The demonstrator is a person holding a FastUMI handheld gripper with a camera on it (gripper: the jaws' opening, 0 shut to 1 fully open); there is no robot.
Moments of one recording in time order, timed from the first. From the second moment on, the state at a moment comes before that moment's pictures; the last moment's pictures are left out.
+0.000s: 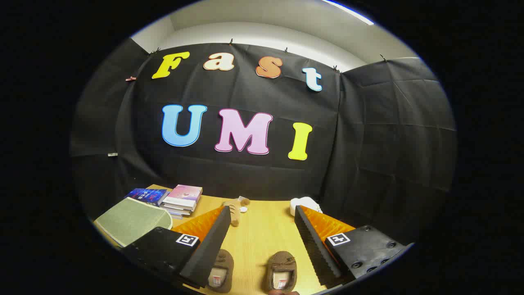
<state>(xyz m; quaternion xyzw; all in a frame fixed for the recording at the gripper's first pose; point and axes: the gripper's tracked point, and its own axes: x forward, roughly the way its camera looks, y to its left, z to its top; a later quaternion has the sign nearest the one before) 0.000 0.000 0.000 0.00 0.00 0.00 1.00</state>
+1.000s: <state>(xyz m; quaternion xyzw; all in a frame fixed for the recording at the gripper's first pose) 0.011 0.034 -0.029 0.03 0.06 0.11 0.99</state>
